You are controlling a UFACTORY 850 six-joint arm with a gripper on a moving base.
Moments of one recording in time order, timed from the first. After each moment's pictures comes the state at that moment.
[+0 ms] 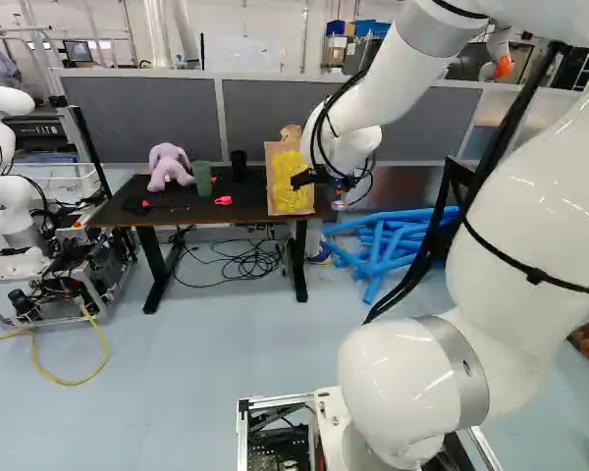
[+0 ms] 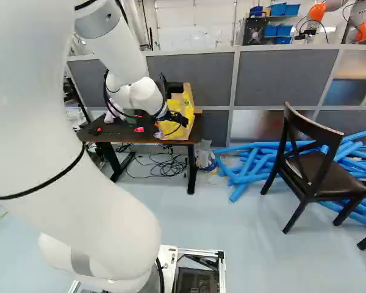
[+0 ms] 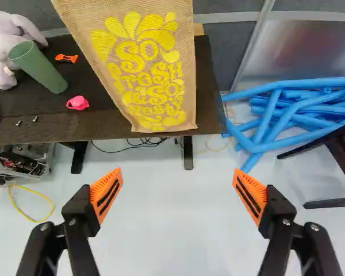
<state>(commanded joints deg) 0.5 3.1 -35.7 1.8 8.1 2.2</state>
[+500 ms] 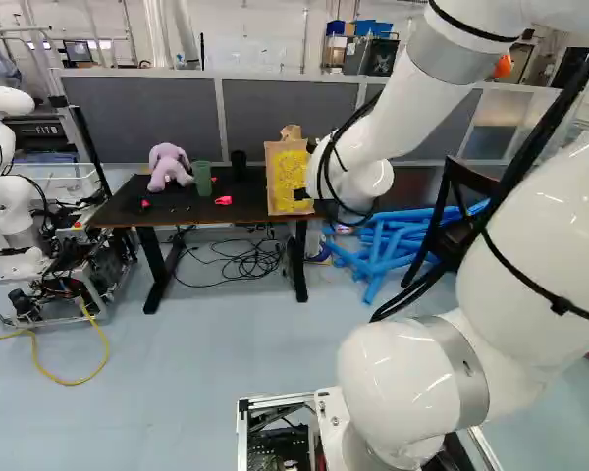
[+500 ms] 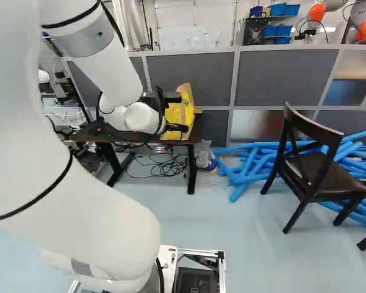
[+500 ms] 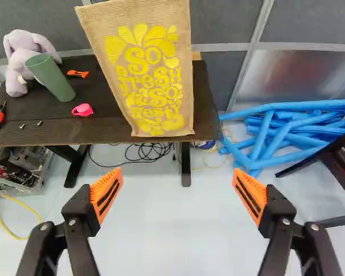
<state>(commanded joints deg) 0.3 8.1 -23.8 1.1 24.4 1.4</state>
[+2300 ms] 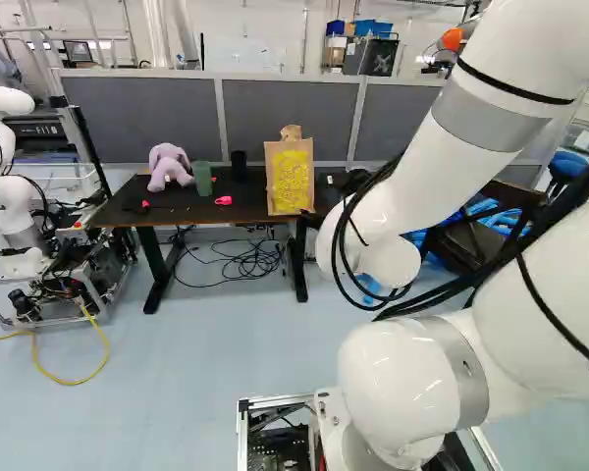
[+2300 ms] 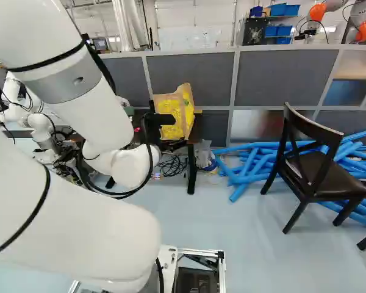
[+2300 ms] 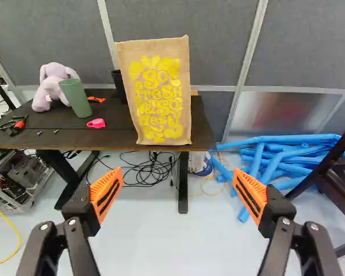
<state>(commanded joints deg) 0.0 16.0 -5.0 0.0 50.0 0.0</state>
